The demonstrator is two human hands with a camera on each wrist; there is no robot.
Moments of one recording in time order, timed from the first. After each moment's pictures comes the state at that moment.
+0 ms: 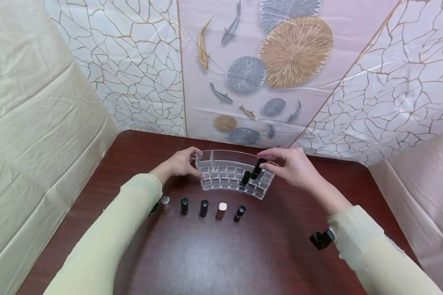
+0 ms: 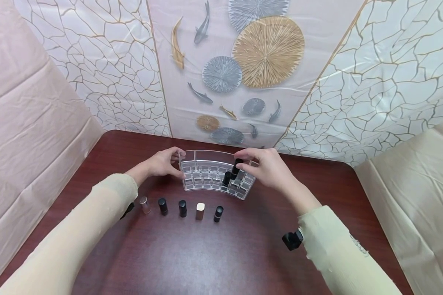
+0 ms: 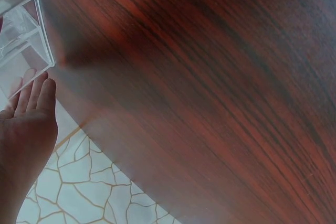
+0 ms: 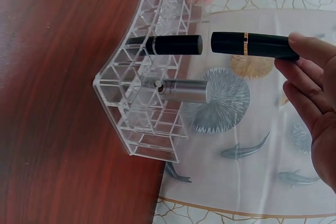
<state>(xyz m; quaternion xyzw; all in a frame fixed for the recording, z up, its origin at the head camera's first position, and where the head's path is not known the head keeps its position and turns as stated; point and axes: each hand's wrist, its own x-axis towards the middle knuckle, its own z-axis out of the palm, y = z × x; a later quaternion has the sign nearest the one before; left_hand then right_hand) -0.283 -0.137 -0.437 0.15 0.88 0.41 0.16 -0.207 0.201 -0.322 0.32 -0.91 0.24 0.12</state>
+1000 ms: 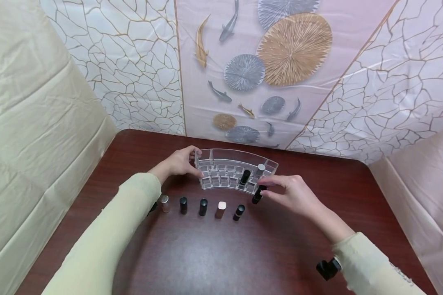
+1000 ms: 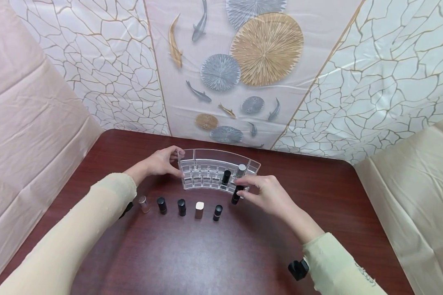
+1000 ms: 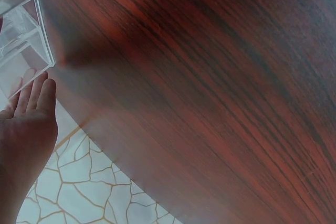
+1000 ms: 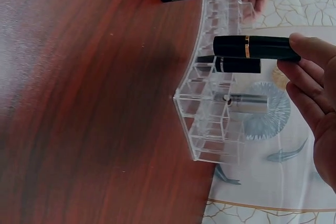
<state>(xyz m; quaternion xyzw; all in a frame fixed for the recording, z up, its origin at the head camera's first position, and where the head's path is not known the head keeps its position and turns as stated) -0.286 -0.137 -0.441 0.16 0.89 0.41 0.16 -0.162 0.212 -0.365 0.32 -0.91 0.26 0.08</state>
